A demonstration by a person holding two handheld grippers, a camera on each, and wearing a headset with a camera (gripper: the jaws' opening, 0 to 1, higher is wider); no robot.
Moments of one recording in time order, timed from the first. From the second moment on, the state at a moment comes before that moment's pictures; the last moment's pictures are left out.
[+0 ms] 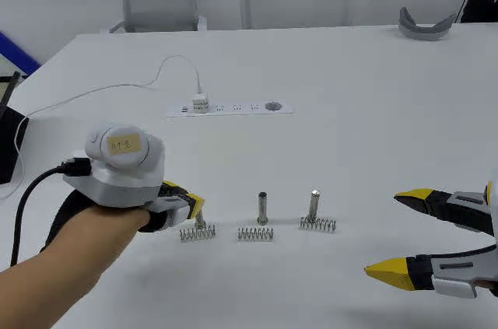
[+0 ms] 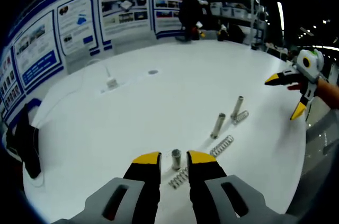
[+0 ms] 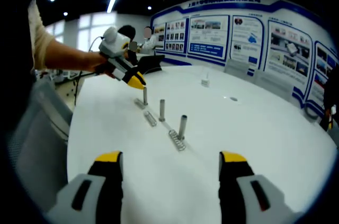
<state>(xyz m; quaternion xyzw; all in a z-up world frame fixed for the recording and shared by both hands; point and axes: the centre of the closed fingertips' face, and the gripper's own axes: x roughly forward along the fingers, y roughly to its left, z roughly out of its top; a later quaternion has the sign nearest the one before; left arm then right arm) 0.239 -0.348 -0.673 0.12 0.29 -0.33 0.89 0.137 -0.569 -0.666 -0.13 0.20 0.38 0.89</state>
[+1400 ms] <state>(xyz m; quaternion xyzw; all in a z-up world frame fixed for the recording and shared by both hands) 0.225 -0.345 -0.724 0.19 0.29 -0.45 0.83 0.135 -0.571 -0.671 -0.13 0.21 0.38 0.89</state>
